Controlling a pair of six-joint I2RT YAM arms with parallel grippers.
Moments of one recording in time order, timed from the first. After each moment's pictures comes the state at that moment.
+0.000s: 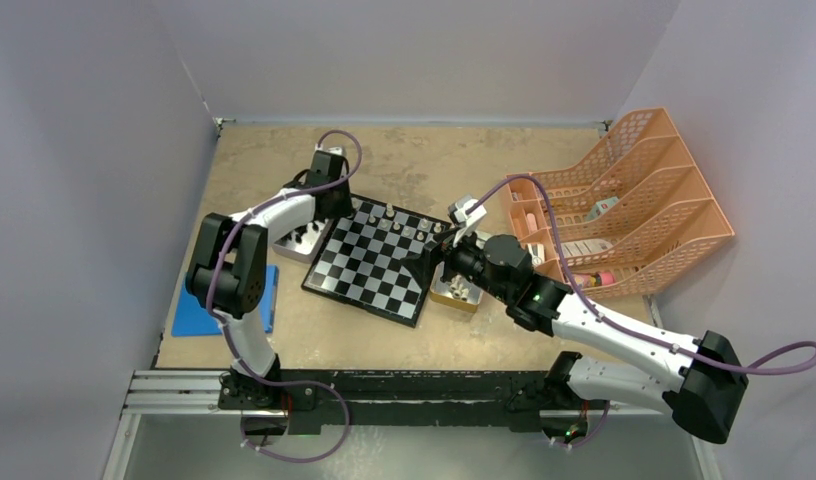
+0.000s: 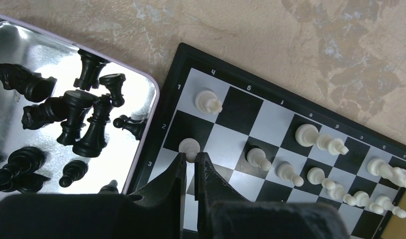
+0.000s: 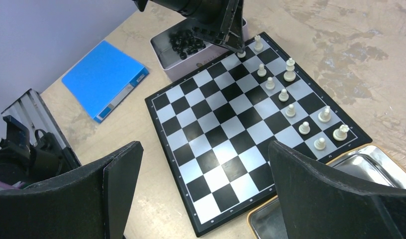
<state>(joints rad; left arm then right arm) -0.30 1.82 1.21 -0.25 -0.06 -0.40 0.90 1.03 0.66 0.18 0.05 0.30</state>
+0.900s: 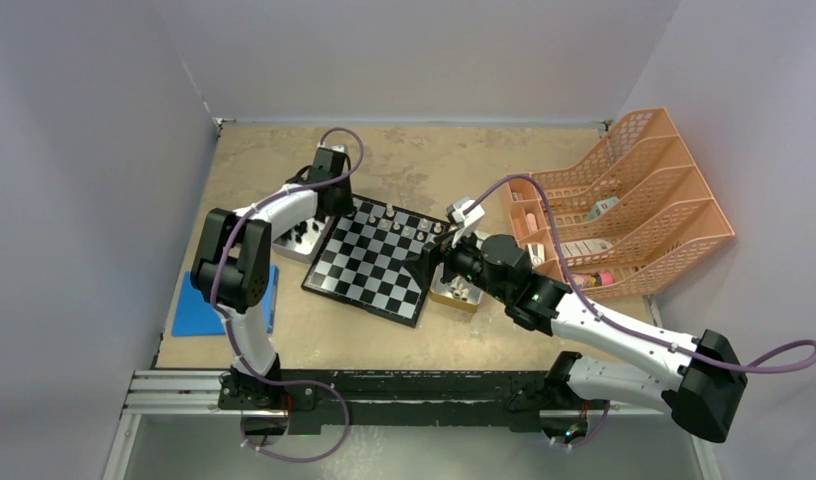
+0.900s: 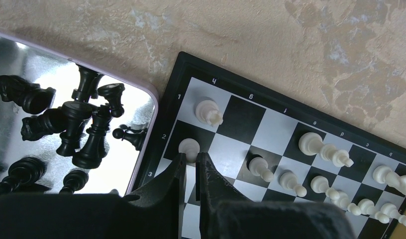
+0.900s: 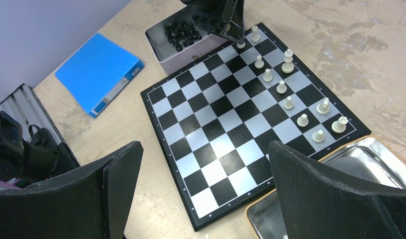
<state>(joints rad) -0.30 1.88 1.26 -0.28 -0.06 -0.39 0.90 1.03 0.67 0.15 0.06 0.30</state>
